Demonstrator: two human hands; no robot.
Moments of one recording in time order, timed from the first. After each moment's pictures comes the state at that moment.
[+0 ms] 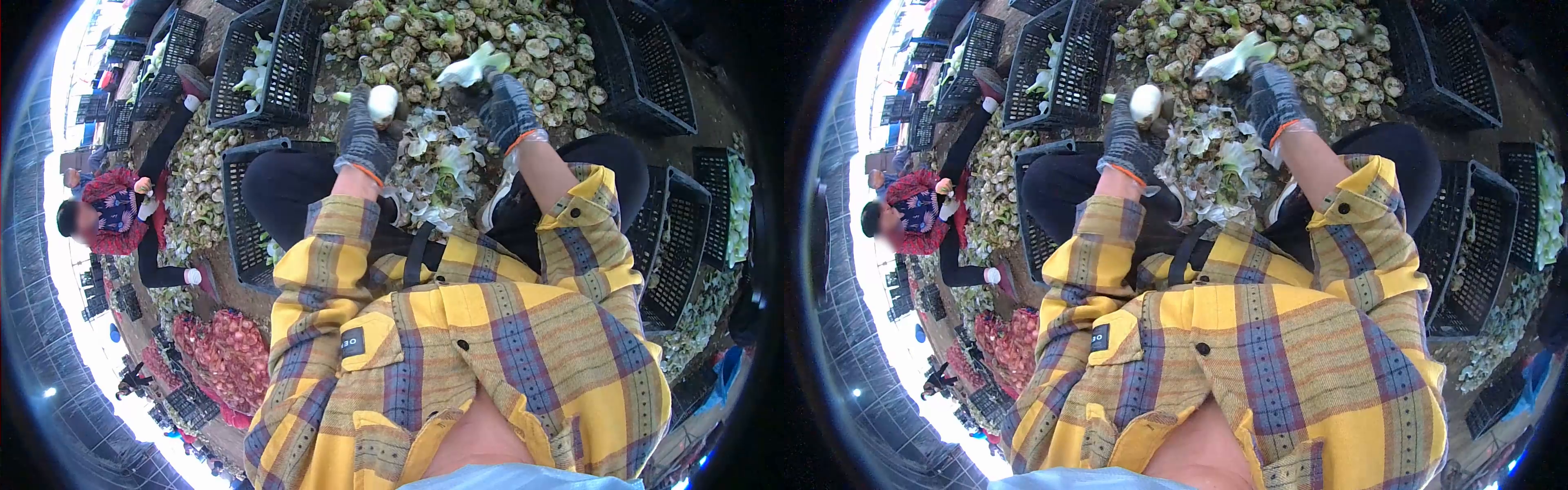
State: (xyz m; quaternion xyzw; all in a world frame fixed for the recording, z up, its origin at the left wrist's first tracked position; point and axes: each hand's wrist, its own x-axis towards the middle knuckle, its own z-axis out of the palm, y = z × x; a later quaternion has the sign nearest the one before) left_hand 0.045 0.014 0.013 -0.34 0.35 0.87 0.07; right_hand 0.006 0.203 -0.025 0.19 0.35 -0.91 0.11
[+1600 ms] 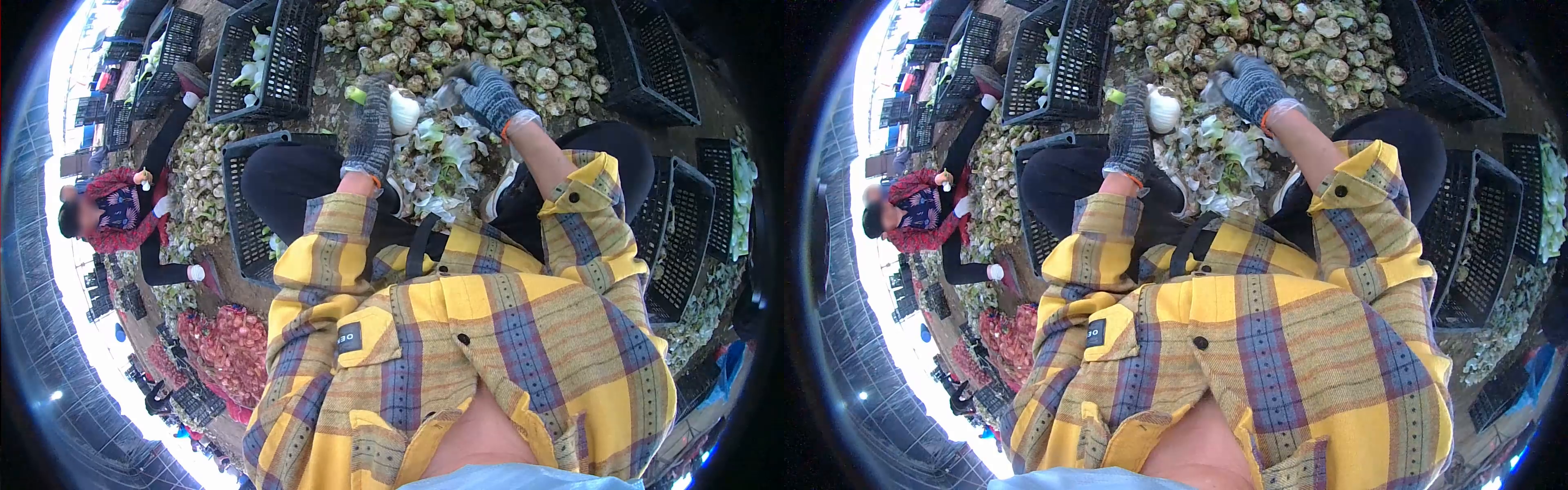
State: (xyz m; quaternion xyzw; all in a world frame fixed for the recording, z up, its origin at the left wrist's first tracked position) left_hand 0.063 0.014 0.004 -0.20 0.65 0.73 0.05; right_hand 0.007 0.200 -0.033 -0.12 0.87 -0.48 0.09
